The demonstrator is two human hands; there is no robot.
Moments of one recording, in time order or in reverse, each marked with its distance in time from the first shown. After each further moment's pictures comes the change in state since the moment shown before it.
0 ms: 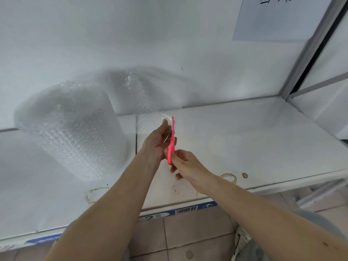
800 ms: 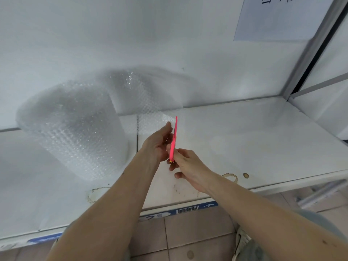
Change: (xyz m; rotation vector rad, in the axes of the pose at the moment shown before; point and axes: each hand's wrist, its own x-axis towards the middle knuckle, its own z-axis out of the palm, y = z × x) left_hand -0.015 0.003 0.001 0.054 0.054 -0.131; right_hand 0.003 -0.003 0.002 0.125 0.019 0.035
